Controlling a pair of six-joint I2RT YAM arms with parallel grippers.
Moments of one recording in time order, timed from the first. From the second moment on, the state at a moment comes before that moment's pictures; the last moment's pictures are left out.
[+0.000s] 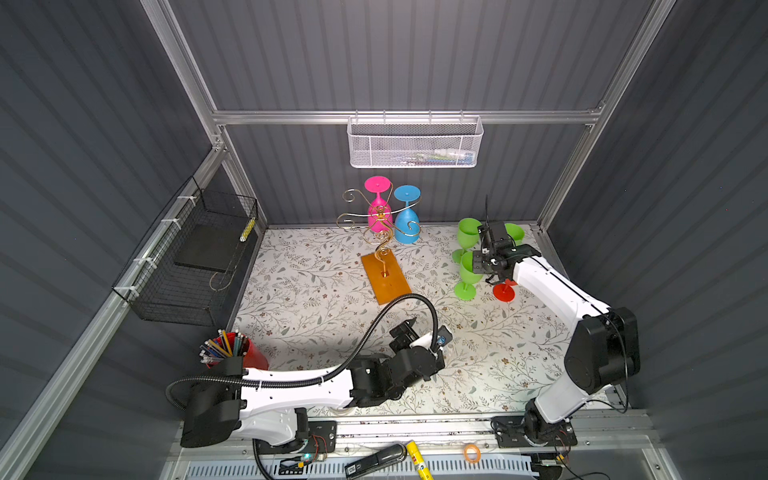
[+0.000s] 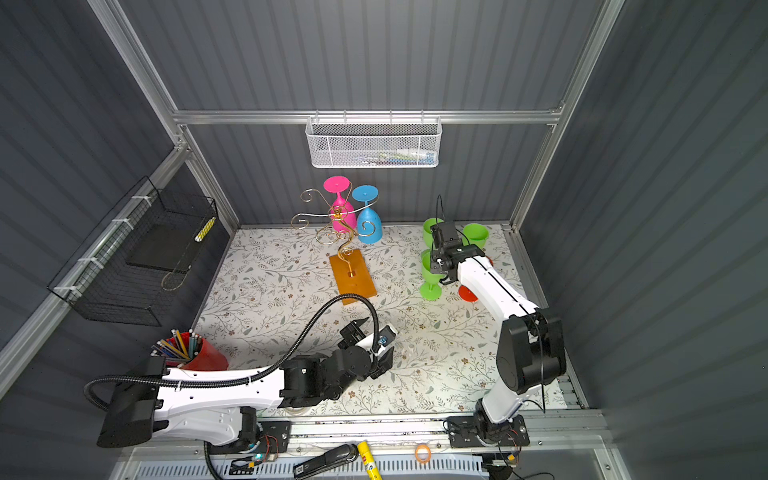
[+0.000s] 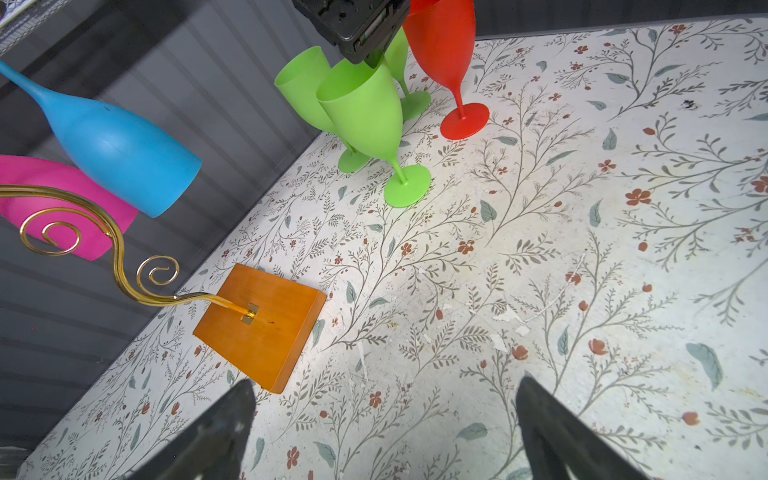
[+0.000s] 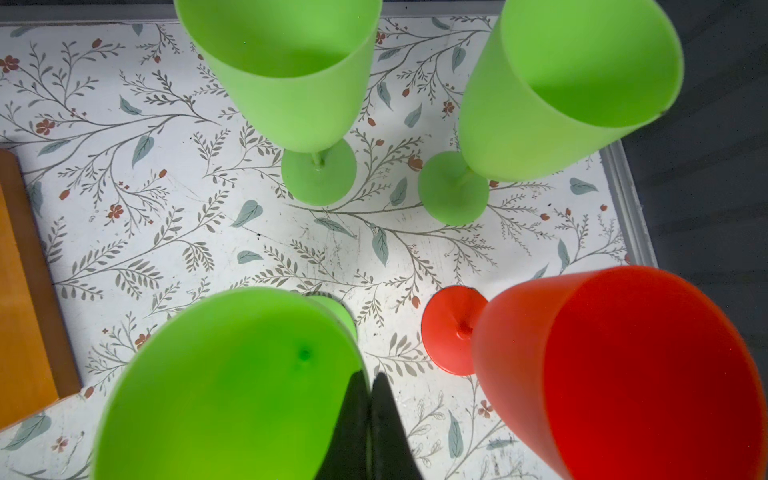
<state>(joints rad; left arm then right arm) -1.38 1.31 0.80 -0.05 -0.68 0.11 0.29 1.65 1.36 -0.63 0.32 0.25</state>
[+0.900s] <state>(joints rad) -1.37 1.28 0.86 -0.15 -0.68 0.07 0.29 1.46 1.30 -0.58 0.31 0.25</state>
